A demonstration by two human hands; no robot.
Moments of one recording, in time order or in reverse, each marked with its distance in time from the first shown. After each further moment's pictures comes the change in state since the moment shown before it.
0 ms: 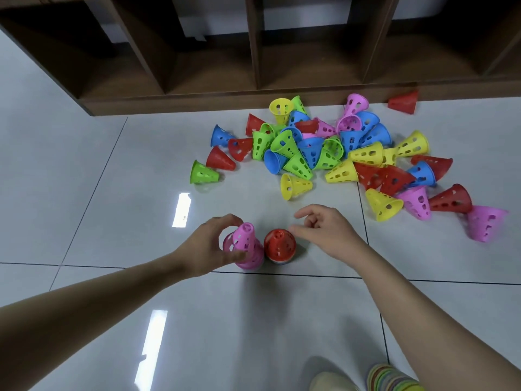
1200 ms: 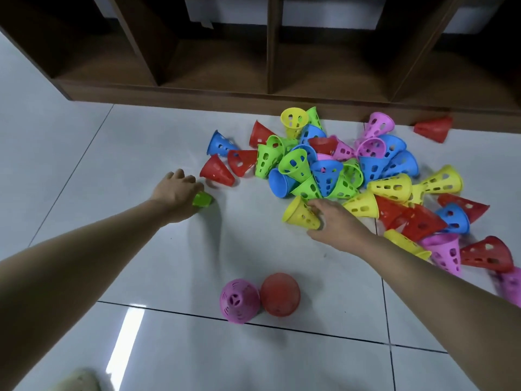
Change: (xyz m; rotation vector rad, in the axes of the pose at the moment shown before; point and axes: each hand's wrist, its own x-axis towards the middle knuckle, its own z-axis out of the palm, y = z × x) left_hand 0.175 -0.126 -0.067 0.910 0.015 -0.100; right_hand 0.155 0.036 -0.032 -0.654 -0.147 -0.127
